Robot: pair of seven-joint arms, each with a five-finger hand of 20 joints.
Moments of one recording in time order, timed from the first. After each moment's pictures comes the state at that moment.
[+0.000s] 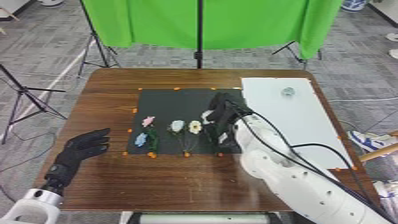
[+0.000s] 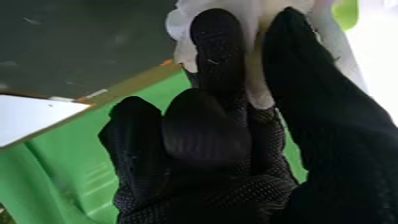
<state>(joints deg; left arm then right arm) 127.9 -65.5 -107.9 -115.6 75.0 -8.4 3.3 -69.0 -59.2 43.9 -99.7 -117.6 -0.1 30.1</state>
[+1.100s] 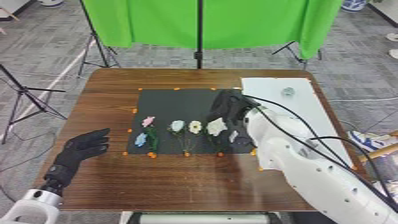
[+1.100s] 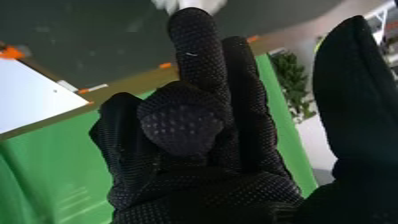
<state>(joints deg) 128.1 -65.7 -108.1 -115.7 75.0 -8.3 3.3 -70.0 -56.7 51.8 -107.5 -112.9 -16.5 30.8</state>
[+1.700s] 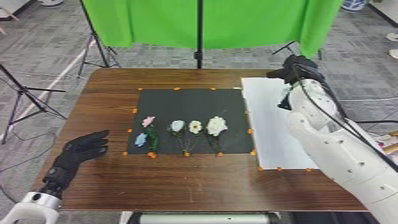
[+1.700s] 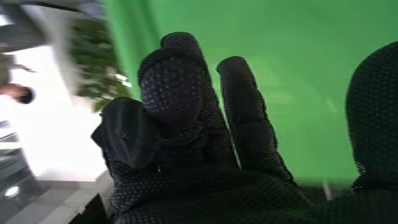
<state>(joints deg) 129.1 -66.2 -108.5 -116.2 75.0 -8.2 3.4 -61.7 -53.1 56.2 -89.7 -130.6 -5.2 43.1</state>
